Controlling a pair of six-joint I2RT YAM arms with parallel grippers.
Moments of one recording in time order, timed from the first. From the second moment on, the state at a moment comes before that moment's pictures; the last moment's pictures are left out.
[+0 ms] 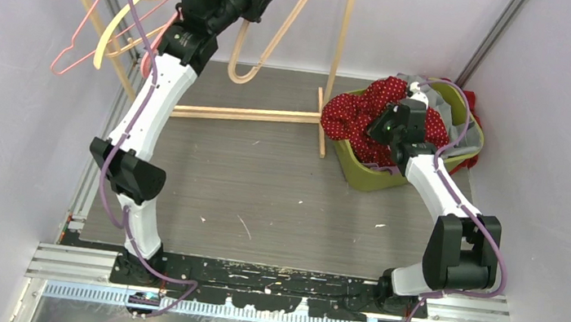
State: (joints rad) left arm -0.36 1.88 2.25 -0.27 0.19 -0.05; right arm 0.11 1.45 1.03 -0.08 -0.04 0.53
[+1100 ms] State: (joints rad) left arm -0.34 2.03 2.33 -0.12 0.11 0.00; right arm 0.11 1.45 1.10 -0.11 -0.04 0.52
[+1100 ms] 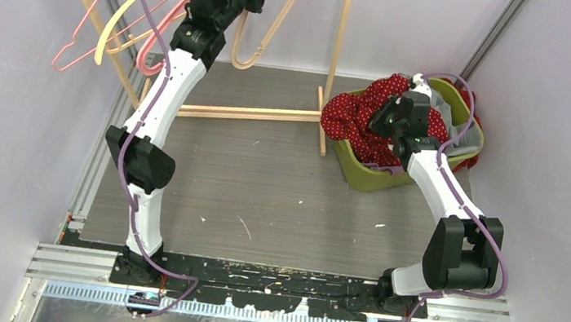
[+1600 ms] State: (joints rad) left arm -0.32 2.00 2.23 -0.02 0.22 0.02; right arm 0.11 1.45 1.10 -0.13 -0.05 0.52
